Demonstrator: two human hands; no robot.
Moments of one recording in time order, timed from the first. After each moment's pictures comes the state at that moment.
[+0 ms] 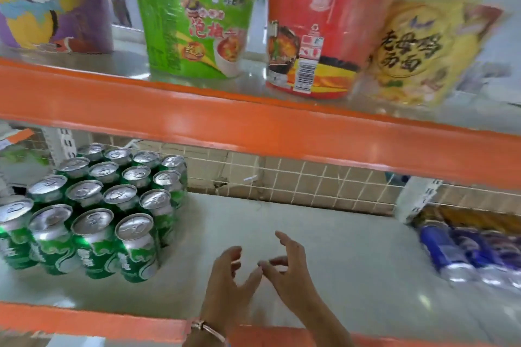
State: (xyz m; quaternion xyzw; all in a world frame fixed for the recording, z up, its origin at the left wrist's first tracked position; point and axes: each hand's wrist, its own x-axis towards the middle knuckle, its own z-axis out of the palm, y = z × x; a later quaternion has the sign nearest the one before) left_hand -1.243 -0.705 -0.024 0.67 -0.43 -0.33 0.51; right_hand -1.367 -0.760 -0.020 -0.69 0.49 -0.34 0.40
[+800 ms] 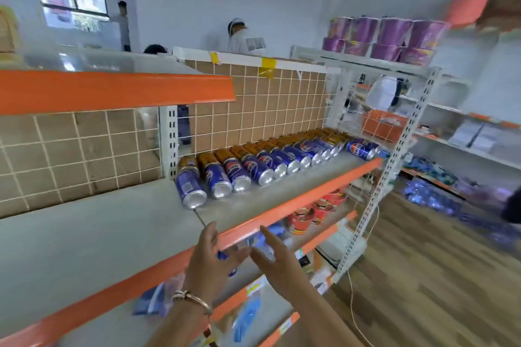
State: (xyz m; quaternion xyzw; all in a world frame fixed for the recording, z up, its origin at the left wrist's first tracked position) left_hand -1.641 -0.677 0.011 0.46 -0.61 -0.48 0.42; right_hand -1.785 -0.625 0.018 -0.52 0.69 -0.39 0.32
